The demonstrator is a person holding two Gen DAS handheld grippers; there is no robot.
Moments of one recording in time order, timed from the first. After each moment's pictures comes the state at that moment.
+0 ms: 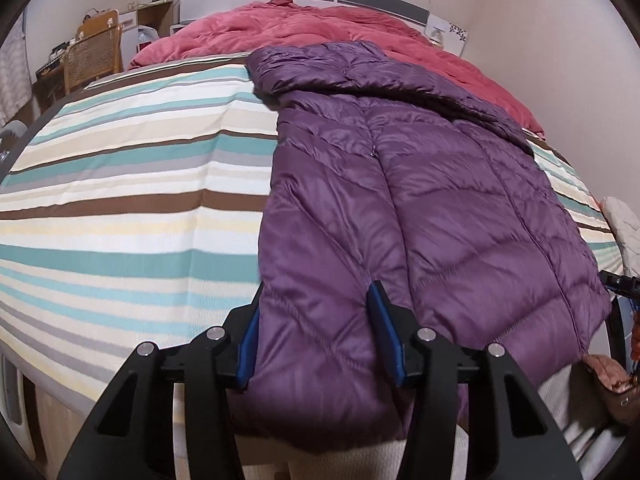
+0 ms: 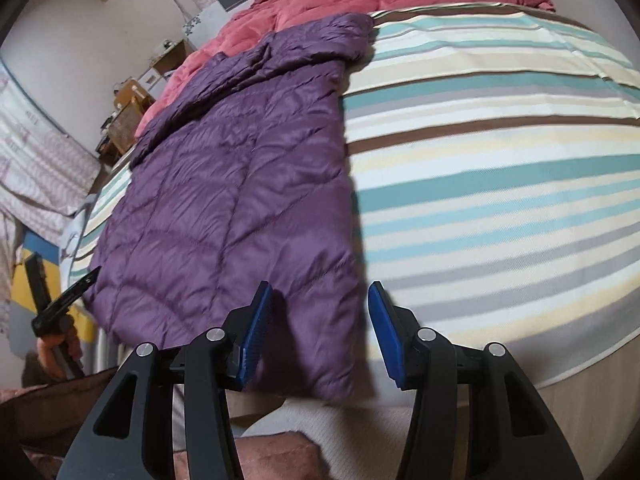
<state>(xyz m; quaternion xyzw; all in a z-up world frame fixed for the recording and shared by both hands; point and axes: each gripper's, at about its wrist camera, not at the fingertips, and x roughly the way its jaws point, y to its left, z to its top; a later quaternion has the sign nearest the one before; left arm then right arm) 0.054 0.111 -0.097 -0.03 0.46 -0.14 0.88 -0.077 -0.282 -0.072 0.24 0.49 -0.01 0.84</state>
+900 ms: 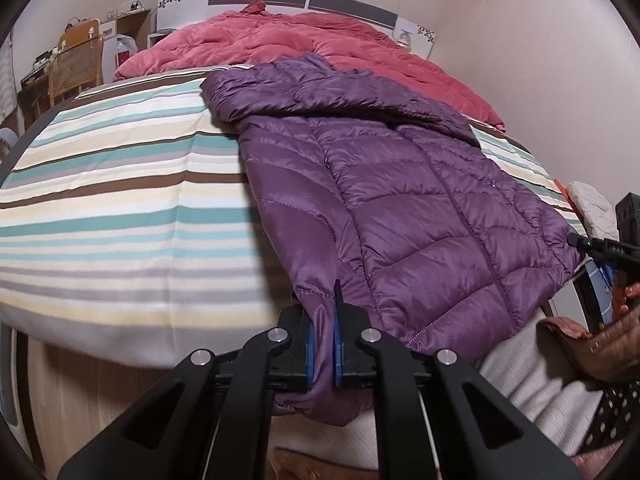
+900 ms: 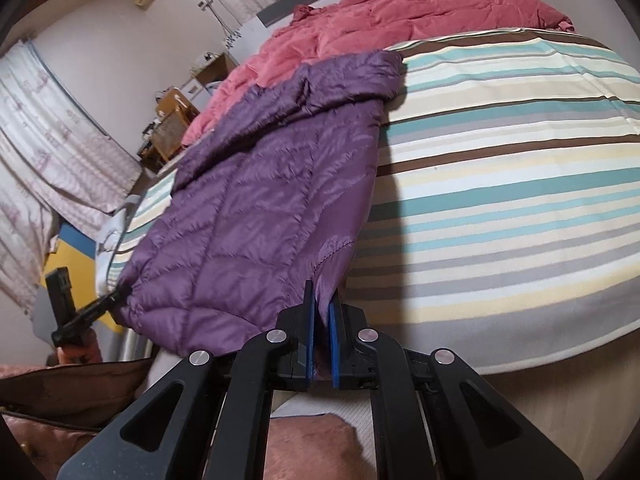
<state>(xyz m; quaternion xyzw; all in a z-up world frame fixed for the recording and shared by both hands) -0.016 0.107 -0.050 -0.03 0.45 -0.19 0.87 -0.117 -0.293 -0.020 0.25 0.44 0.06 0.86</state>
